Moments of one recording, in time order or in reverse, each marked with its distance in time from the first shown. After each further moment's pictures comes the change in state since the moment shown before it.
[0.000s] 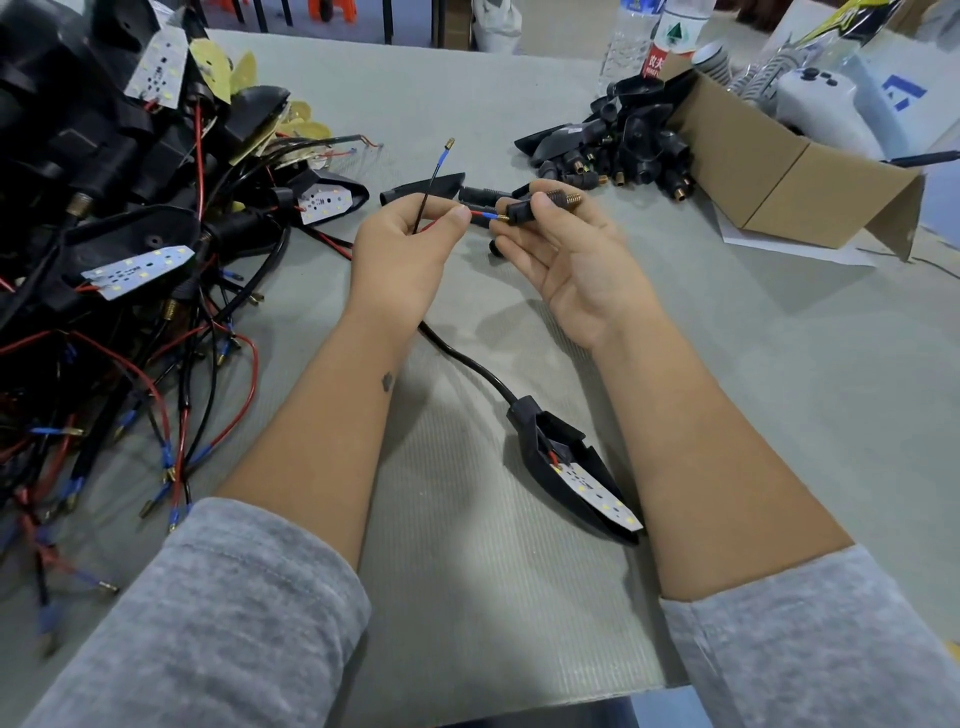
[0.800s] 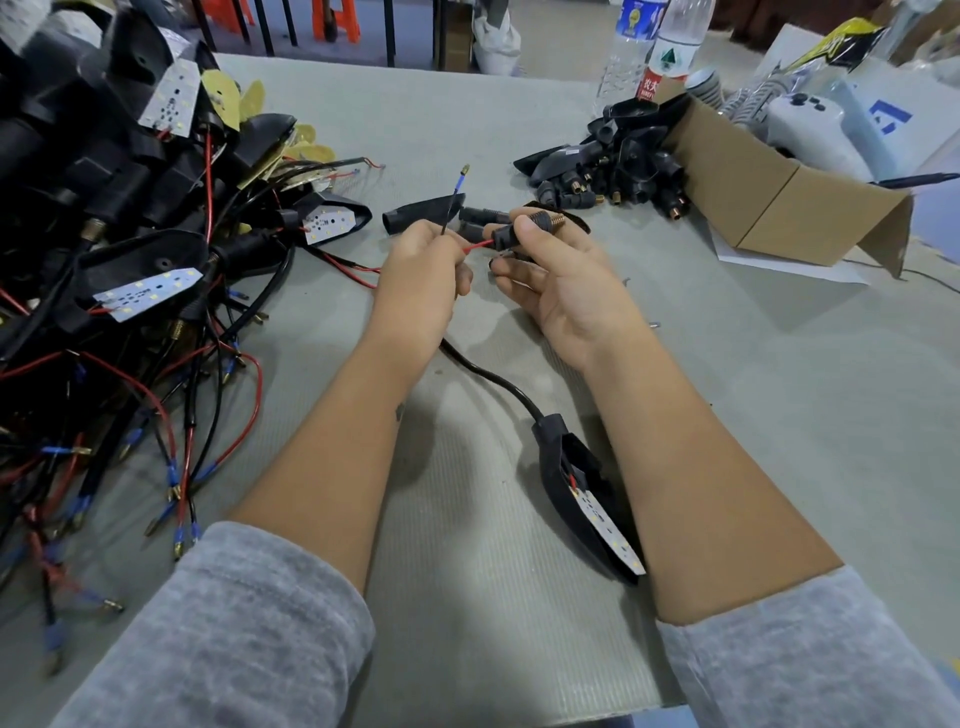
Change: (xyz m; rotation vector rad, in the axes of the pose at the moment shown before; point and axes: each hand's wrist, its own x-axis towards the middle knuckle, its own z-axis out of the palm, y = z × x) left_hand -0.005 0.011 0.008 -0.059 -0.058 -0.174; right_hand -0.003 0.002 0.005 -0.217 -0.013 0.005
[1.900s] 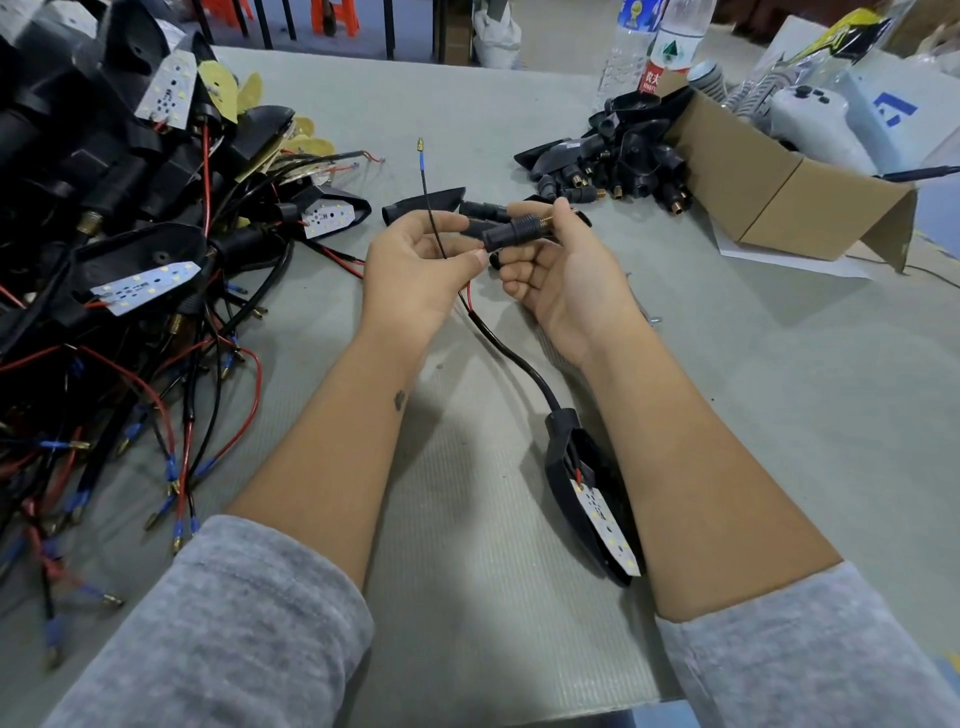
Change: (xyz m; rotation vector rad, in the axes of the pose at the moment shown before) left_hand -0.002 -0.006 -0.002 -0.082 0.014 0.140; right_hand 0.005 0.001 0.003 -0.002 0.062 0.065
